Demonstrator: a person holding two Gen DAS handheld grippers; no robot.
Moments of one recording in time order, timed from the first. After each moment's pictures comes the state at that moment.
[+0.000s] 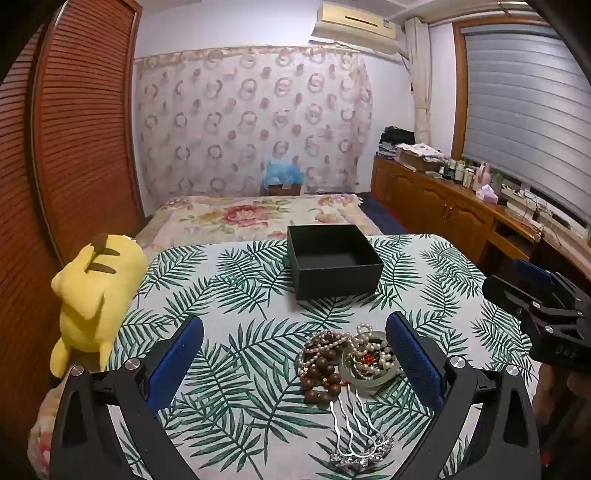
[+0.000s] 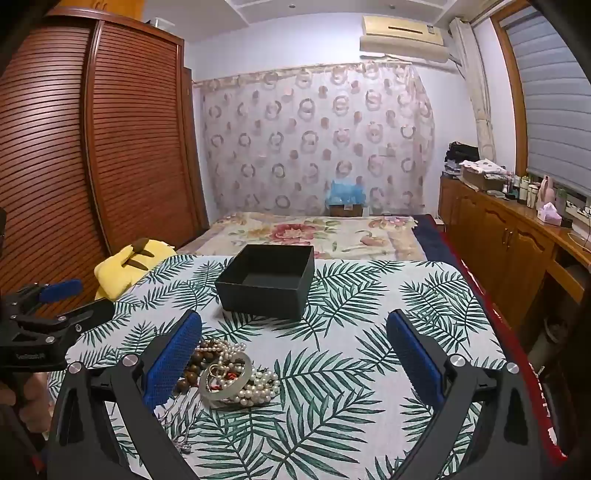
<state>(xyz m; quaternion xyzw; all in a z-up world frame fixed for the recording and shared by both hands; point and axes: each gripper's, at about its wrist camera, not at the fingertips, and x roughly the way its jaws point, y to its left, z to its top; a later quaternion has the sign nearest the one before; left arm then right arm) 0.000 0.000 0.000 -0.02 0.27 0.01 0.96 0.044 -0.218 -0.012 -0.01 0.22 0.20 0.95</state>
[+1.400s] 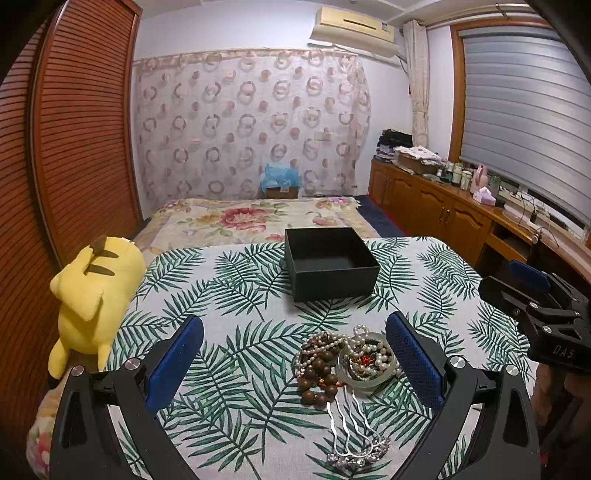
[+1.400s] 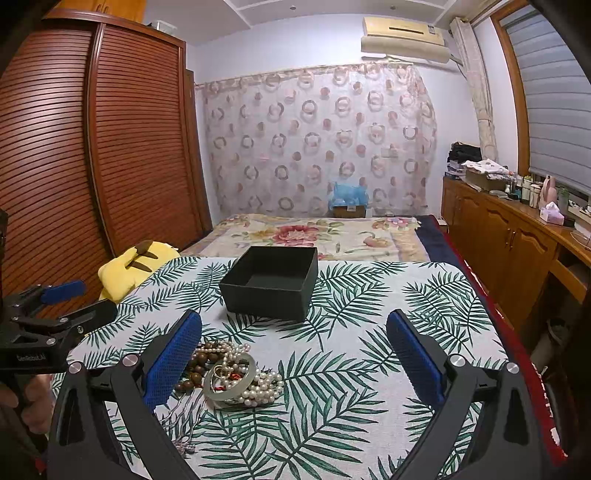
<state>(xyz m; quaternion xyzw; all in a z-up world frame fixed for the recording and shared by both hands) -0.001 -0.002 0.006 -0.02 0.26 0.01 0.96 0.044 -0.218 -0.011 0.00 0.22 0.20 0.95</state>
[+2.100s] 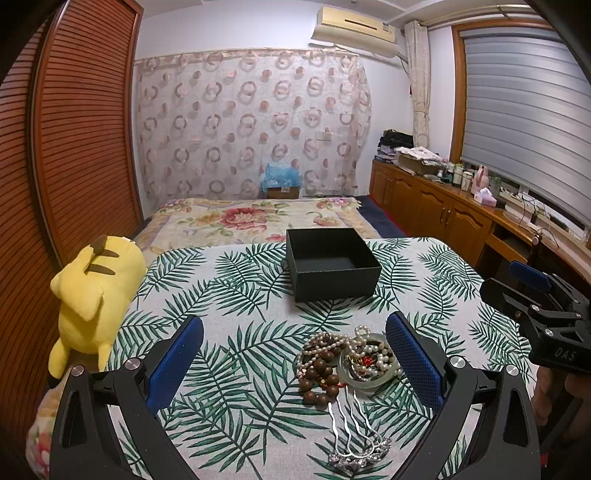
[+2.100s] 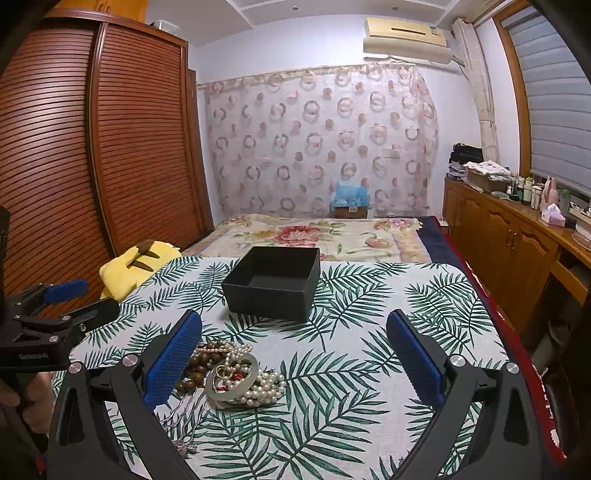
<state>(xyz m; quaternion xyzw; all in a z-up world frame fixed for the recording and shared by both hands) -0.002 -0.002 0.008 -0.02 0.26 0.01 0.96 0.044 -0.218 -0.012 0.00 0.22 0.20 0.95</state>
